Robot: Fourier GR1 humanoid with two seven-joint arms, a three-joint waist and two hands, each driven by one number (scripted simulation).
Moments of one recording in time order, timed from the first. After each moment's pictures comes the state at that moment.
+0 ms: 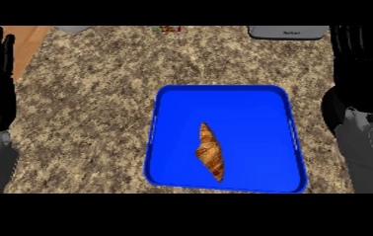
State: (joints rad) left arm -0.25 0.50 0.02 -1.68 0.29 0.39 -0.07; right arm -0.41 -0.35 -0.05 -1.53 -0.44 -0.09 -0.21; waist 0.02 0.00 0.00
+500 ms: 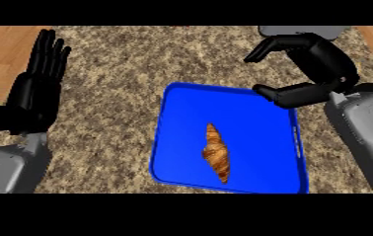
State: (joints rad) left arm -0.27 0.42 -0.10 -1.63 0.33 0.31 -0.01; right arm -0.62 -0.50 0.23 -1.42 -0.30 0.33 -0.18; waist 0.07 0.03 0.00
